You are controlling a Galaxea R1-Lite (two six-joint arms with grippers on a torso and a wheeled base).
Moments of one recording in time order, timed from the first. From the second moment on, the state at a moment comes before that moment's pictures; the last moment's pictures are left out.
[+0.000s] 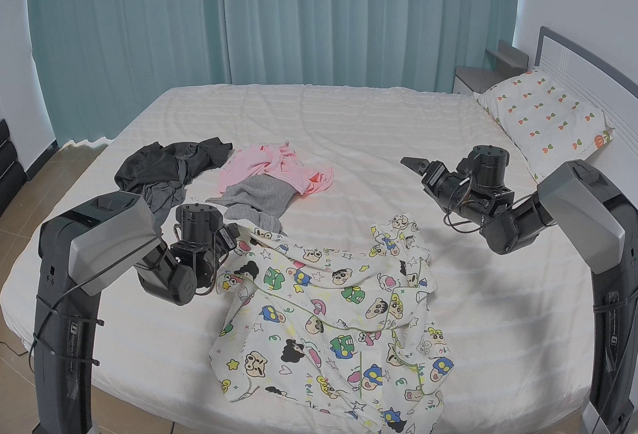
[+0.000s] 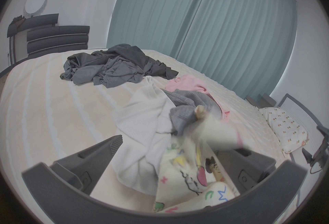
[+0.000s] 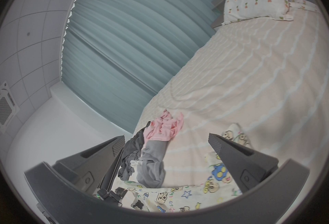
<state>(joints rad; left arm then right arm) -0.22 2.49 -1.17 -0.88 0.36 -0.60 0.21 2.43 -1.39 -0.86 0.20 0.85</state>
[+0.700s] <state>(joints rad) -0.12 2.35 -0.95 -0.88 0.20 -0.61 0.05 2.32 -0.81 -0.86 0.41 0.45</state>
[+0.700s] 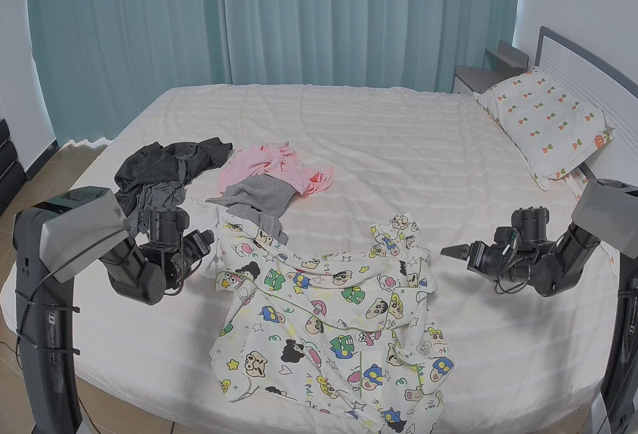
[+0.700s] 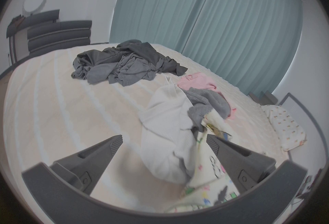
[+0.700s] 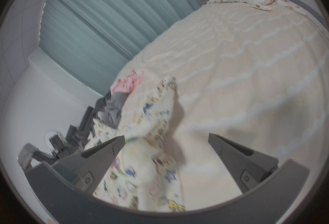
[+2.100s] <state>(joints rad) -0.16 2.11 -0.39 -1.21 0.10 -0.72 0.29 2.37 -0.86 -0.47 0.17 0.10</state>
